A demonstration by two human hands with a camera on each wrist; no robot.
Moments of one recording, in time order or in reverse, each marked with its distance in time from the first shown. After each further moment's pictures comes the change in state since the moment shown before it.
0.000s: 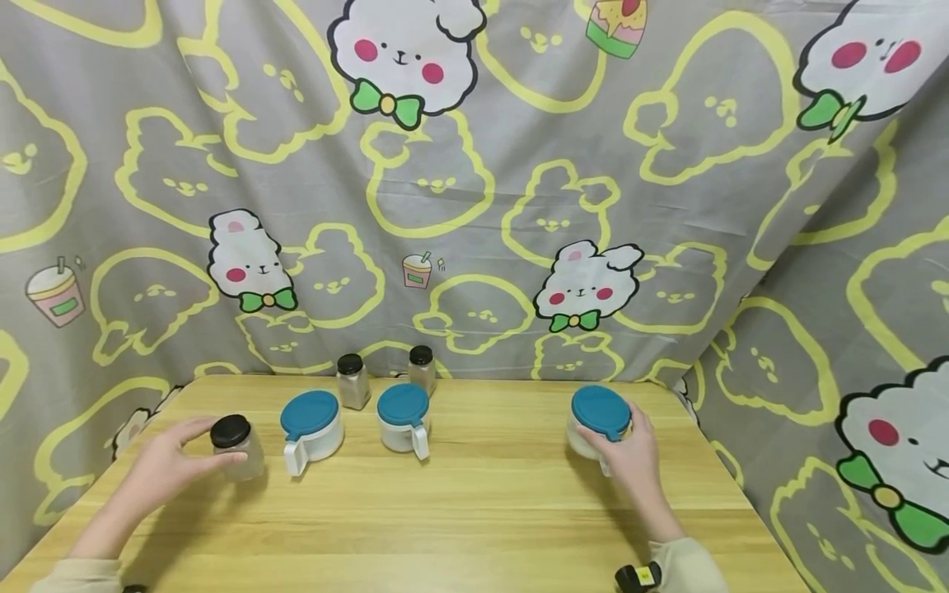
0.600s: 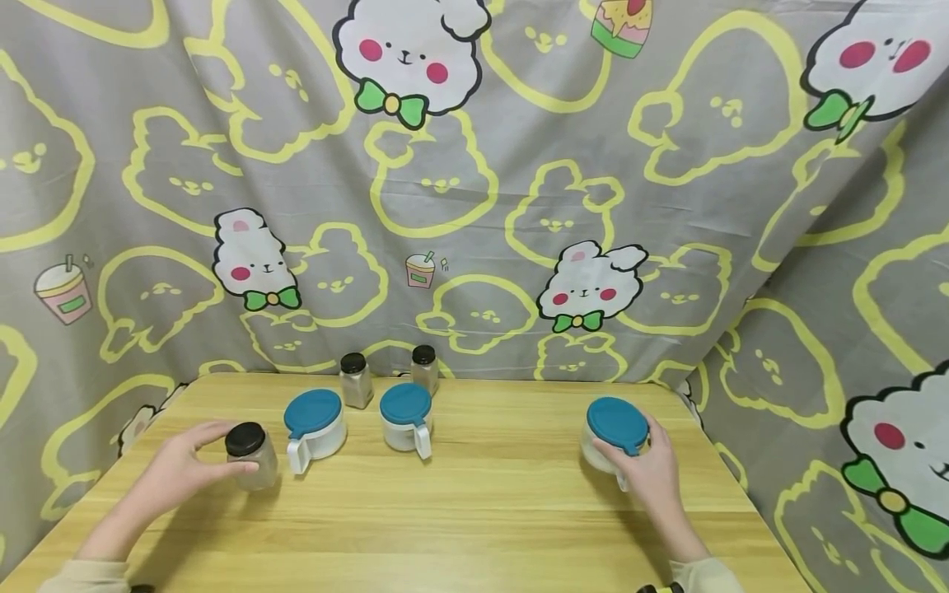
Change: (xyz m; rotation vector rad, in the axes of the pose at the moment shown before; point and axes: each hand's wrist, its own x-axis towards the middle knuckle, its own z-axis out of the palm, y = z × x) left_hand -0.005 0.010 0.006 -0.027 -0.026 0.073; right_hand -0.012 0.010 -0.018 -0.035 -0.031 0.064
